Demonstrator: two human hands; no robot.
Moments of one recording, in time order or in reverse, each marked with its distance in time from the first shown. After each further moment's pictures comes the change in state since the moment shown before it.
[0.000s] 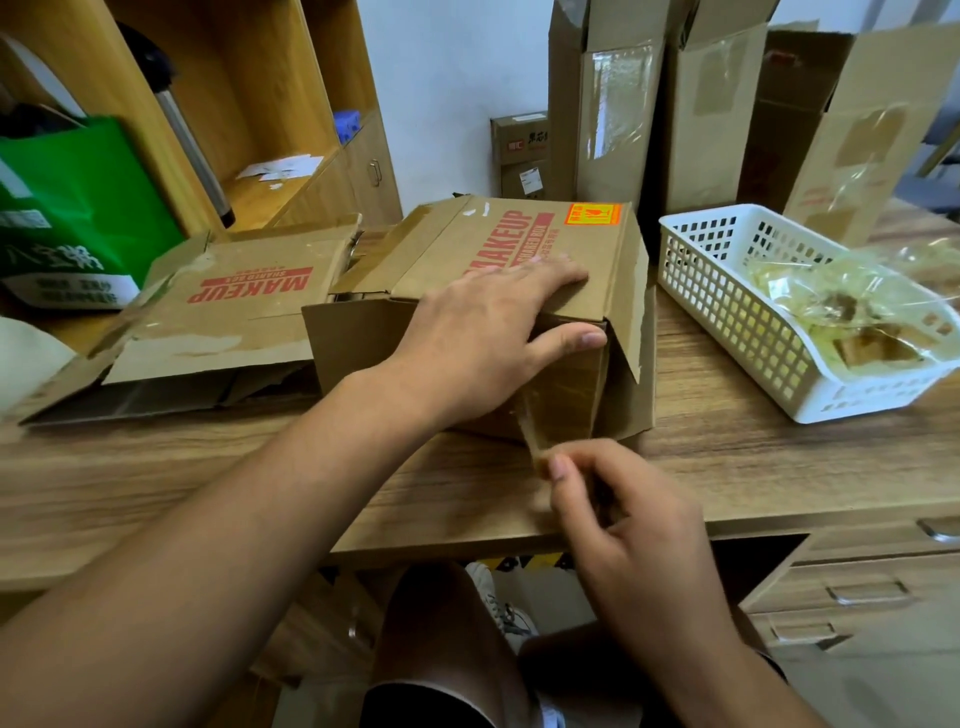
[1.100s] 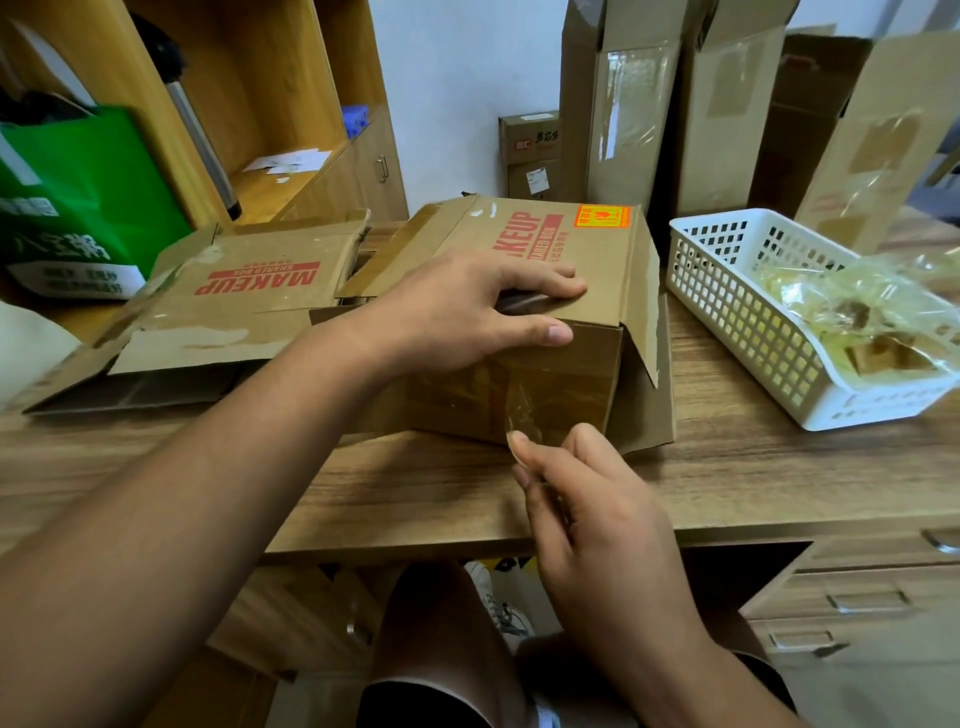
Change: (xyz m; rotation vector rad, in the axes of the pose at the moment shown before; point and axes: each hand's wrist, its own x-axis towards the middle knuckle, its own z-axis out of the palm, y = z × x) left_hand 0.011 -0.038 -0.018 -0.375 -0.133 0.098; right_hand 0.004 -0.013 0.015 -0.145 -0.080 -0.129
